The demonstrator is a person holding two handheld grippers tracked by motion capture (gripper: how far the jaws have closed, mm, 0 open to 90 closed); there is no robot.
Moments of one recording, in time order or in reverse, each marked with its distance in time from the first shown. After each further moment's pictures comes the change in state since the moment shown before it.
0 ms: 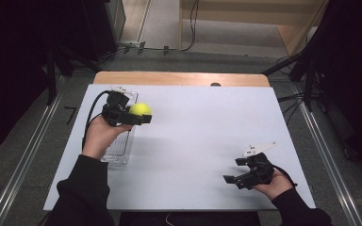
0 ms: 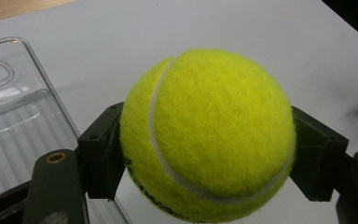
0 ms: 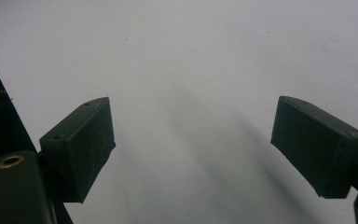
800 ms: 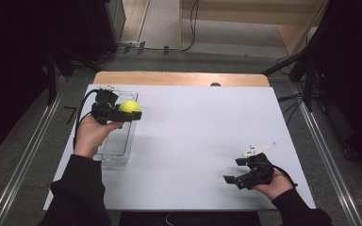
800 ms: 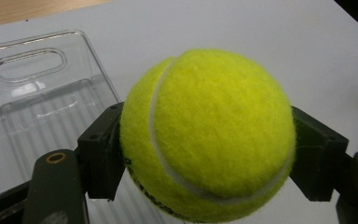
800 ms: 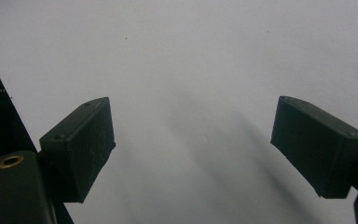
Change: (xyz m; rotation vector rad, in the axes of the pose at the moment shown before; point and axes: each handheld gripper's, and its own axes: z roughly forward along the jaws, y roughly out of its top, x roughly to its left) left arm 0.022 -0.006 -0.016 -0.025 0.059 -0.055; right arm 0.000 -0.001 0.000 0.002 -0.003 -0.004
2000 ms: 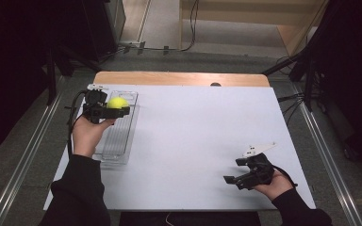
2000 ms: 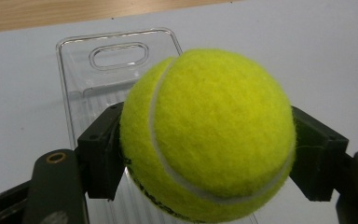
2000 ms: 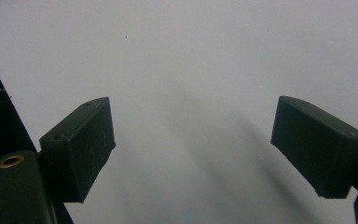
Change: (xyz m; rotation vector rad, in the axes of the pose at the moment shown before) left arm 0.025 -0.010 -0.001 -0.060 0.192 -0.100; right arm 0.000 0.000 0.000 0.000 -0.001 0.001
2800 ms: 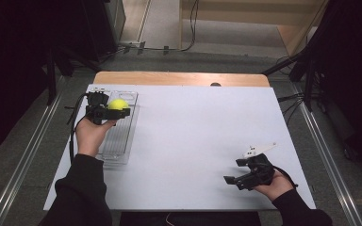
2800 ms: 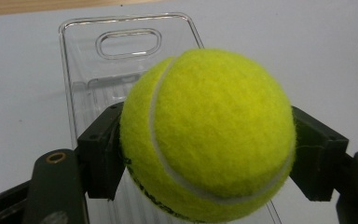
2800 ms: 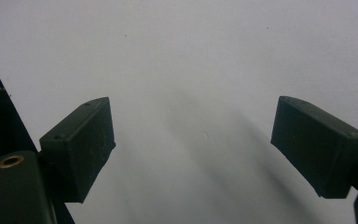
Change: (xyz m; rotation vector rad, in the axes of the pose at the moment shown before) left arm 0.008 -0.008 0.018 0.015 0.023 -0.026; right arm 0.000 -0.001 0.000 0.001 0.000 -0.002
